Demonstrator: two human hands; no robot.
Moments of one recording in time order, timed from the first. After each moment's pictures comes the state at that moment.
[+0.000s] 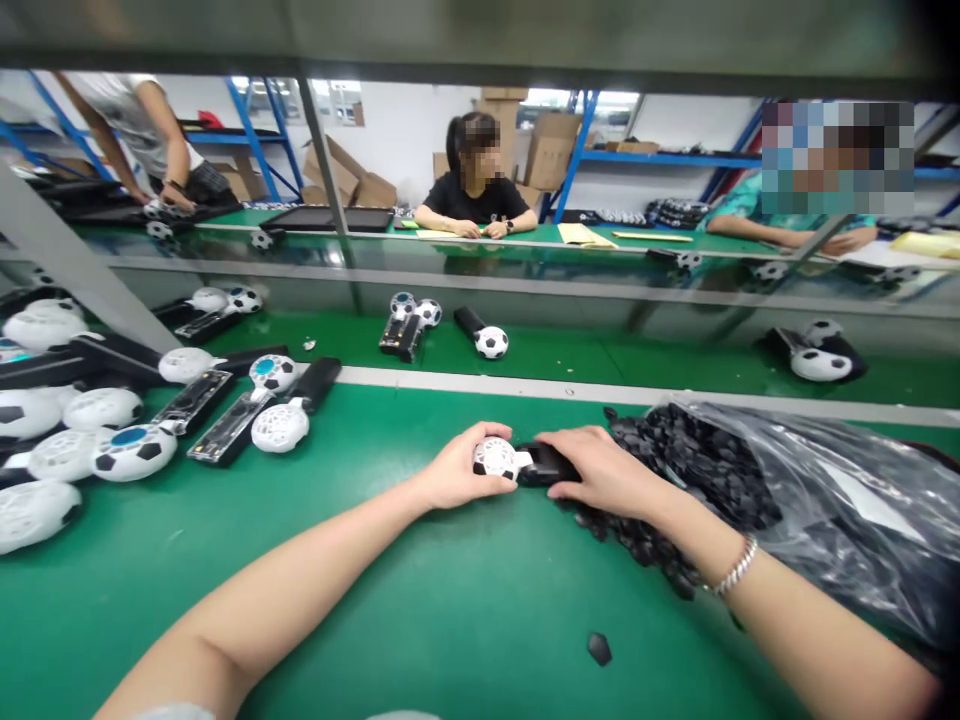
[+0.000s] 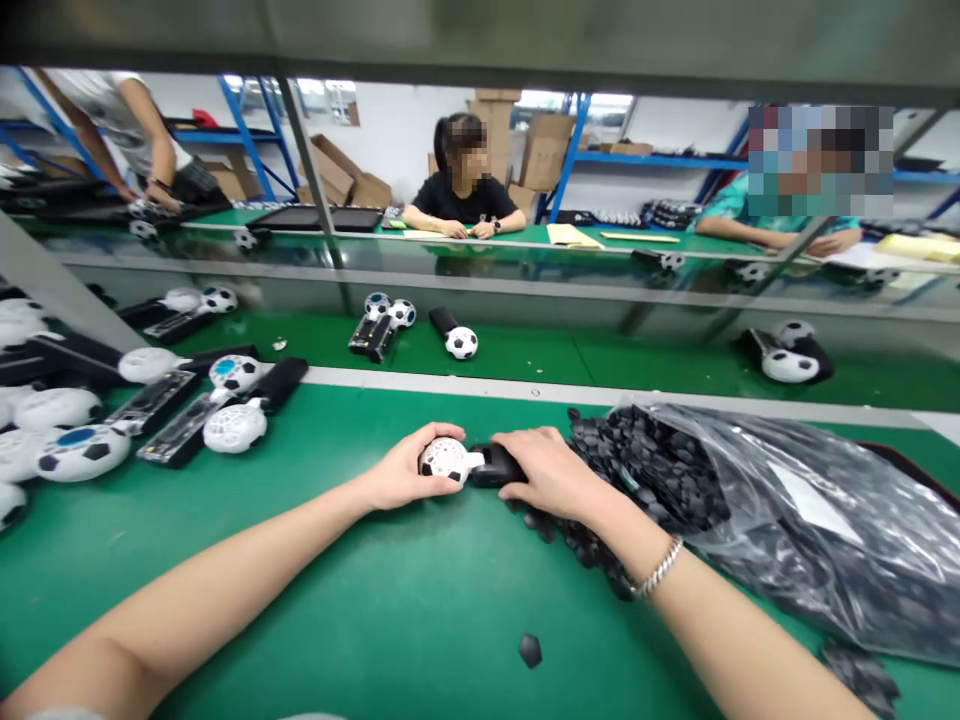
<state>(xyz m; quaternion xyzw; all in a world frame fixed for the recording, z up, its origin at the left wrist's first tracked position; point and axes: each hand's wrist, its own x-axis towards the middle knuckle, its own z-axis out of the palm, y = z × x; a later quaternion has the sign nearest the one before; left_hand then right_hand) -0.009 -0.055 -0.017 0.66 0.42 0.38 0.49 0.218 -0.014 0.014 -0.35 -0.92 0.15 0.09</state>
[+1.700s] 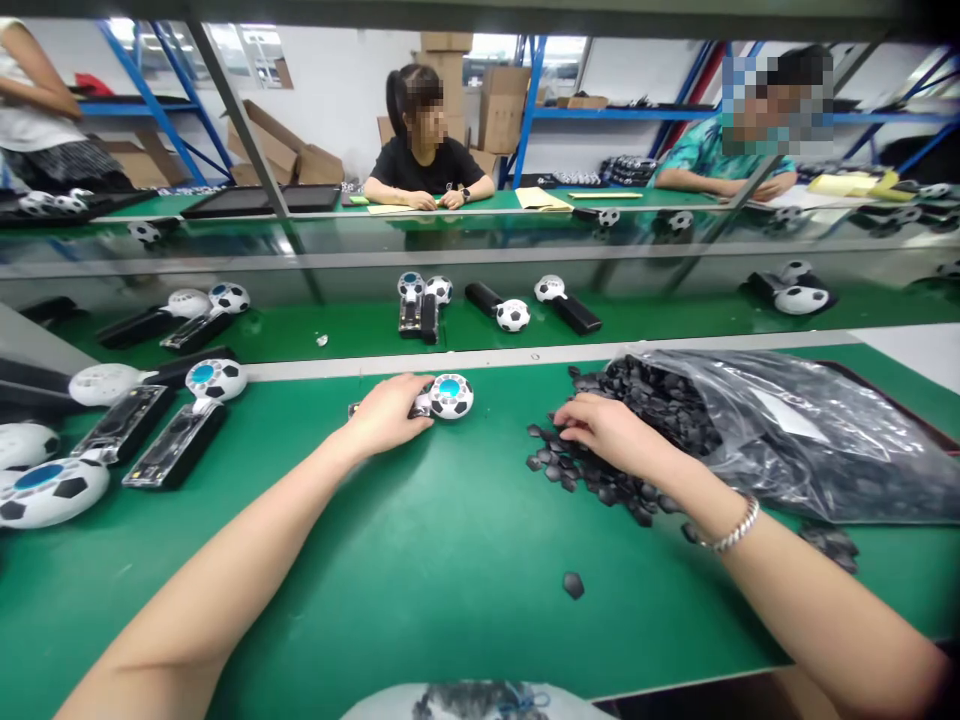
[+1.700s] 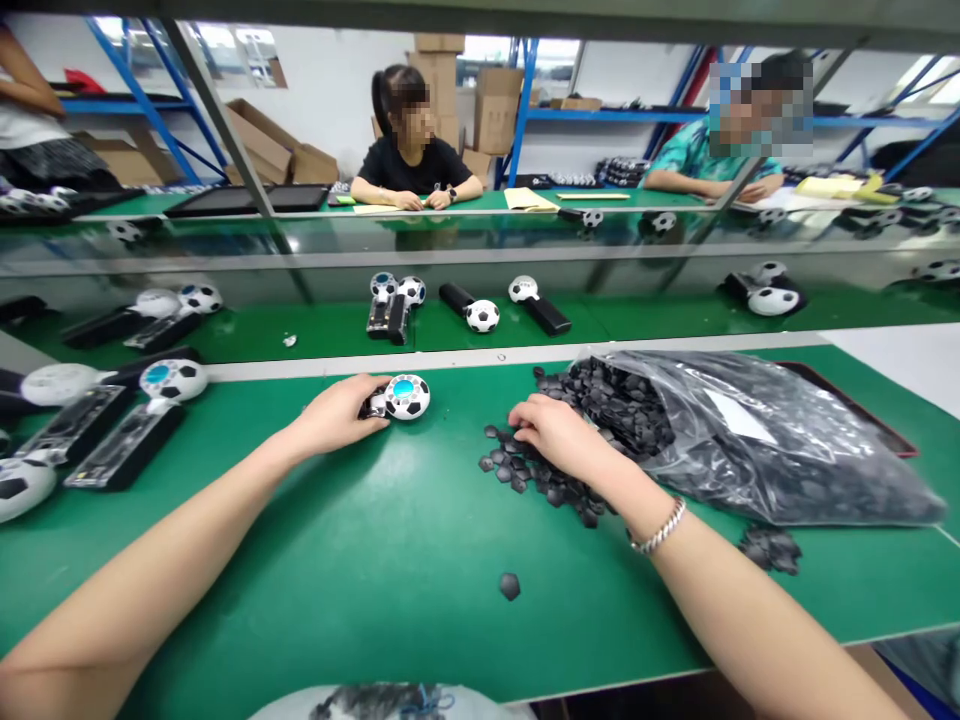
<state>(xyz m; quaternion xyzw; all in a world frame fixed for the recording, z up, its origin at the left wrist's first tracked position) -0.057 -0.027 0.017 0.81 0.56 0.12 0.14 0.260 -0.022 0.011 -0.46 -0.87 0.13 0.09</state>
